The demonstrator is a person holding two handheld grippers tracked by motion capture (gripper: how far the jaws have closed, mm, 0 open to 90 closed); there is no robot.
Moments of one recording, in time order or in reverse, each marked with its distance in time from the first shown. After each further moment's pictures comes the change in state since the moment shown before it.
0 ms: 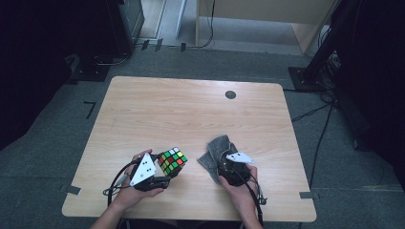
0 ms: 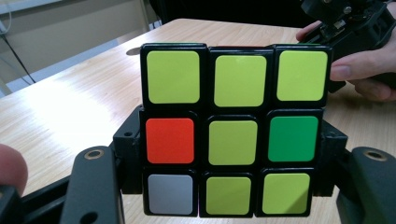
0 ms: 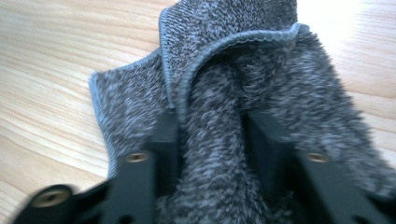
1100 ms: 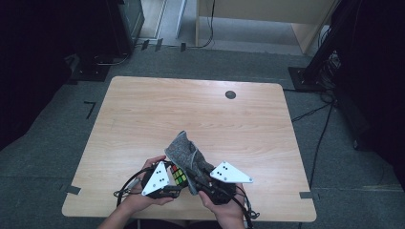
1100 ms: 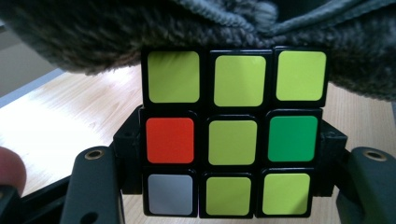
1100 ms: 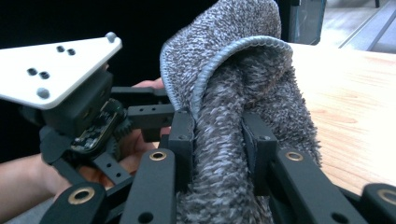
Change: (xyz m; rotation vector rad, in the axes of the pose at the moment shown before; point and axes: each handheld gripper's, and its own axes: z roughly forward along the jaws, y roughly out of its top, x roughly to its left) left arm -0.031 0.011 0.012 -0.017 -0.101 0.094; right arm 0.083 0.031 -0.095 -0.354 0.446 -0.111
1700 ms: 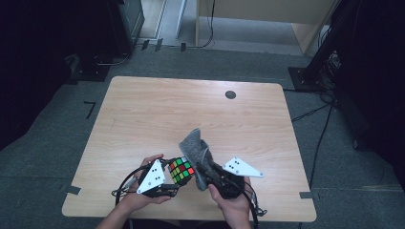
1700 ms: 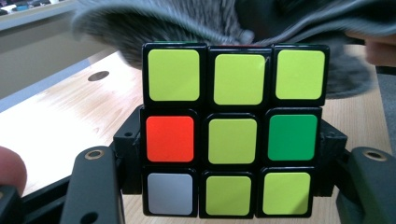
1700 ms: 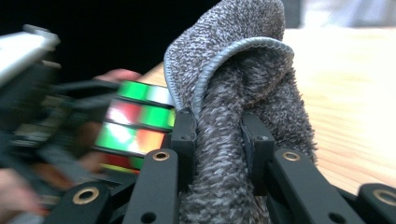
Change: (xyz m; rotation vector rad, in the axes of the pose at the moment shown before) left arm 0.007 0.002 -0.006 -0.032 -0.010 -0.024; right arm -0.028 -0.005 -0.007 0.006 -0.052 0.120
